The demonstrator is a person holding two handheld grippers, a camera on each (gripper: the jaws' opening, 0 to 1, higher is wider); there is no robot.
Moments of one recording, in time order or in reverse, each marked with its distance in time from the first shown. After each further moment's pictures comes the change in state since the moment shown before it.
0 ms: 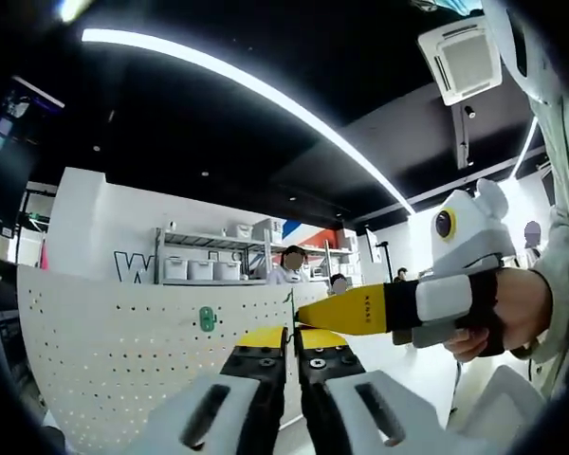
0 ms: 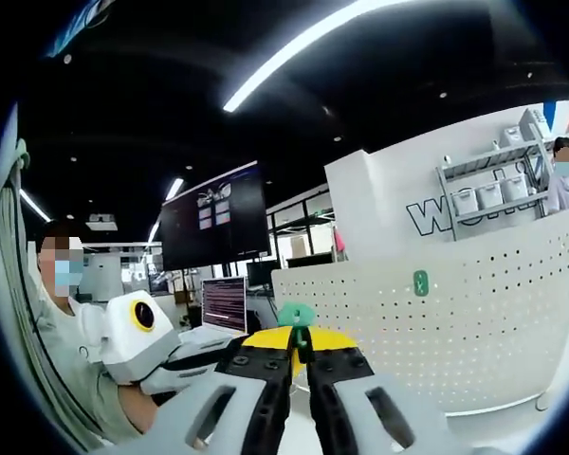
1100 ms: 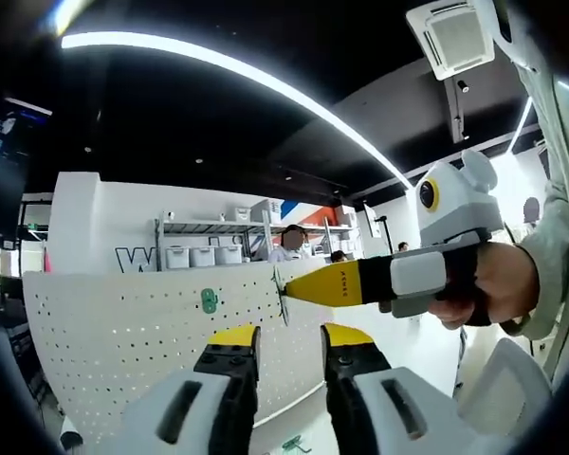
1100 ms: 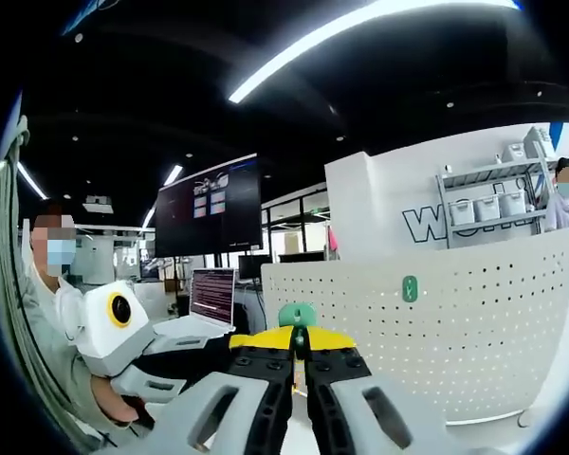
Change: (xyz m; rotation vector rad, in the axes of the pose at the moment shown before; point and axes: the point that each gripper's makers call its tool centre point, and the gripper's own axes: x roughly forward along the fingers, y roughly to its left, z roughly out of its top) left arm -0.012 -0.002 -0.018 0.067 0.102 0.014; right arm 0.002 -0.020 -0.003 -0.075 0.008 -0.042
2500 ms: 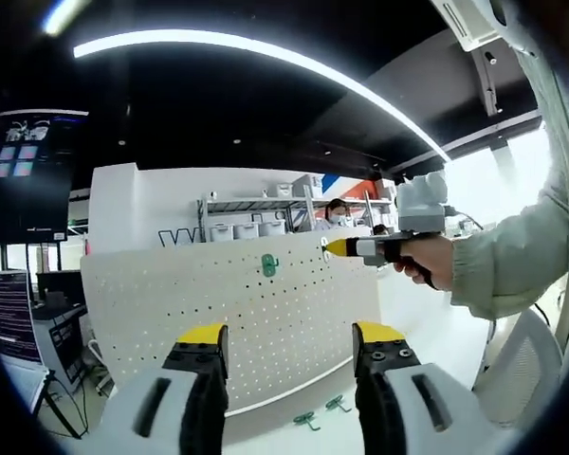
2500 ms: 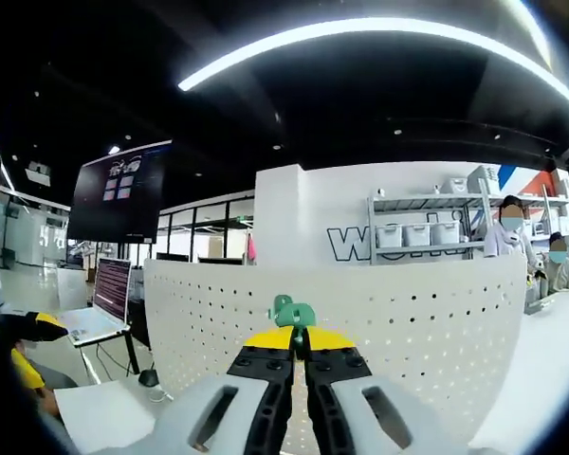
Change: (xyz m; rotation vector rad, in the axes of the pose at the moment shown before) left arm -0.054 0.049 -0.024 0.024 0.110 0.197; right arm 0.053 -0.155 0.000 -0.124 -0.041 -0.357
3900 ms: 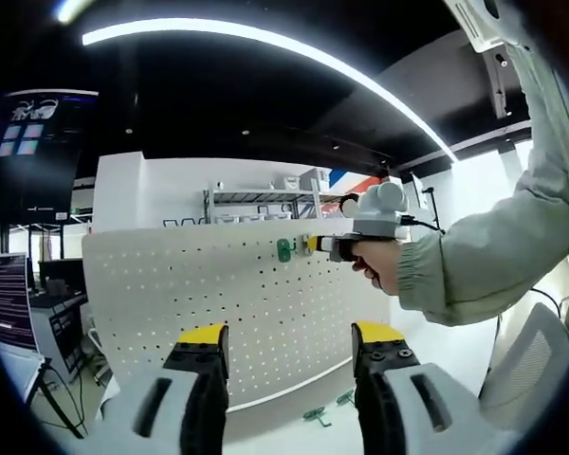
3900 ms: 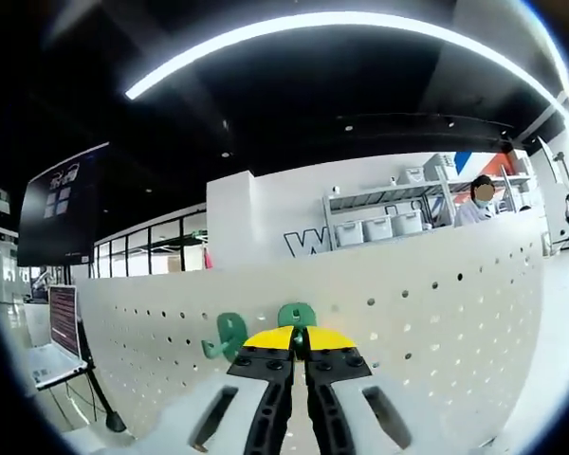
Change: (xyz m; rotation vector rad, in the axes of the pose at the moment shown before) left arm 0.014 0.022 -0.021 -0.035 0.026 0.018; right arm 0.084 -0.030 -0.026 0.111 -0.033 -0.210
